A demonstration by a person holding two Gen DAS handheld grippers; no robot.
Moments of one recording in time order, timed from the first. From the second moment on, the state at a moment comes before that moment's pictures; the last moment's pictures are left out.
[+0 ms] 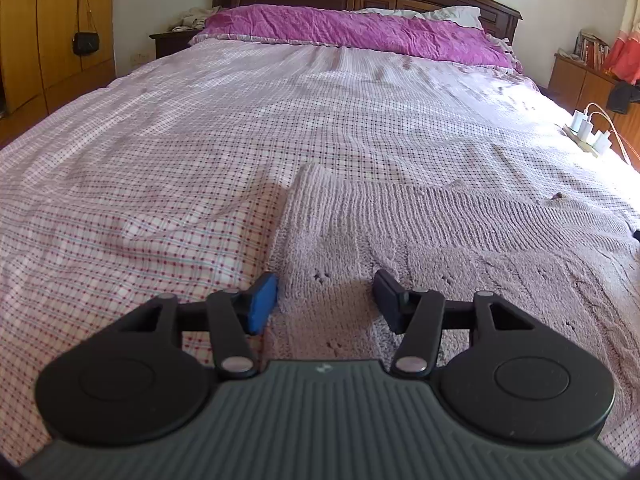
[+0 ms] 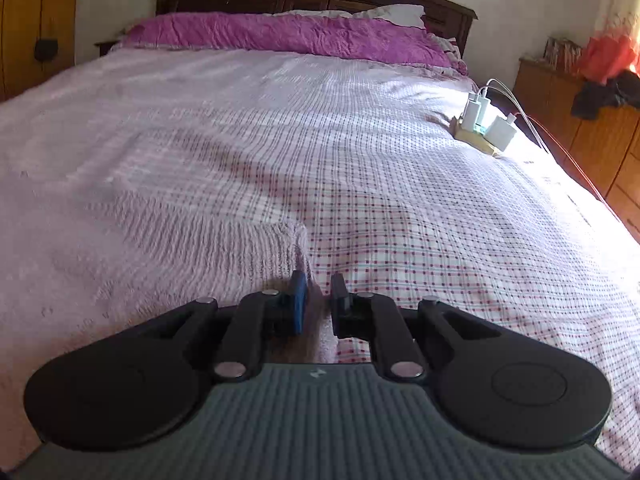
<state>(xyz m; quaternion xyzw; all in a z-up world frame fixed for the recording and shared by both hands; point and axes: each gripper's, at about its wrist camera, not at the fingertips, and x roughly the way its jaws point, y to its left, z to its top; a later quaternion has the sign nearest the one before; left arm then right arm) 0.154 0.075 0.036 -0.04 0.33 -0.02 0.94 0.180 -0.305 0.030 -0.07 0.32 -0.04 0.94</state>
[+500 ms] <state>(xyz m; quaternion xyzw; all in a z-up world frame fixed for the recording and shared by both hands) 0.104 0.077 0.076 -0.03 0.35 0.00 0.94 0.096 -0.335 0.072 0.15 0.29 0.00 0.95</state>
